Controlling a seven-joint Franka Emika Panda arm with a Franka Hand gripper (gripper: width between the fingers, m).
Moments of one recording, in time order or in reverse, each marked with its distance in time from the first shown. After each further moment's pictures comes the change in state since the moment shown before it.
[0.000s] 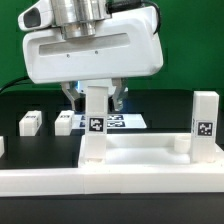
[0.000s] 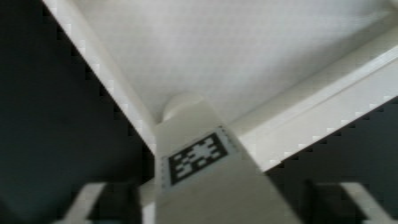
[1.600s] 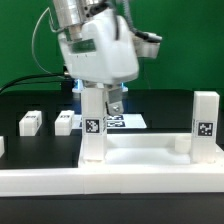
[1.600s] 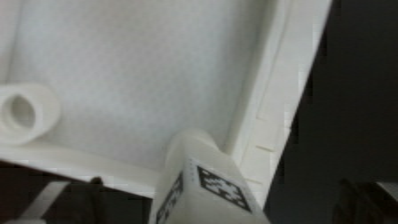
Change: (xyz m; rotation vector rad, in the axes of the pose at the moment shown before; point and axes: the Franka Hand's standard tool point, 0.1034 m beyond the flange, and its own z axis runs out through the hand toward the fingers) arm -0.006 -0.009 0.002 0.039 -0.048 0.558
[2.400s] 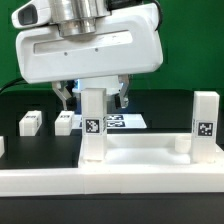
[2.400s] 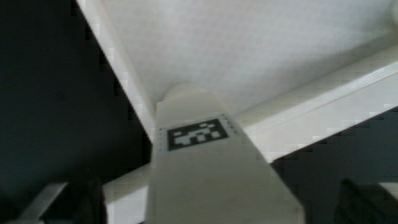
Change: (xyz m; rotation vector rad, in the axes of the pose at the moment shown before) arm 0.014 0.003 -0.005 -0.051 0.036 -0.736
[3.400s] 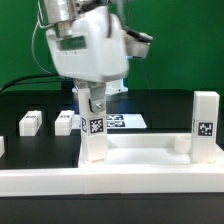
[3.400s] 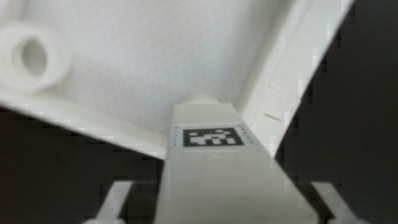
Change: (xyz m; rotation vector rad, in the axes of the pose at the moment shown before) arm 0.002 0.005 0.001 0.078 -0.038 1.041
